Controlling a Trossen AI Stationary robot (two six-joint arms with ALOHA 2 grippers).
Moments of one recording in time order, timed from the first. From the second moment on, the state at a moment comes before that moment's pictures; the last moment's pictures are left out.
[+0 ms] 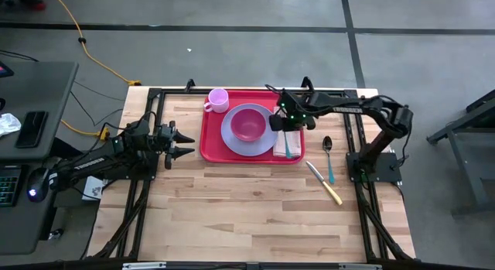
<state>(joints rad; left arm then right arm) 0.40 0.11 0.15 -0.24 0.34 -0.11 -0.48 1.63 1.09 -0.66 -0.13 0.96</state>
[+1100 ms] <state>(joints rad) 0.40 0.11 0.15 -0.24 0.35 -0.13 -0.58 1.64 1.05 -0.61 -0.11 0.97</state>
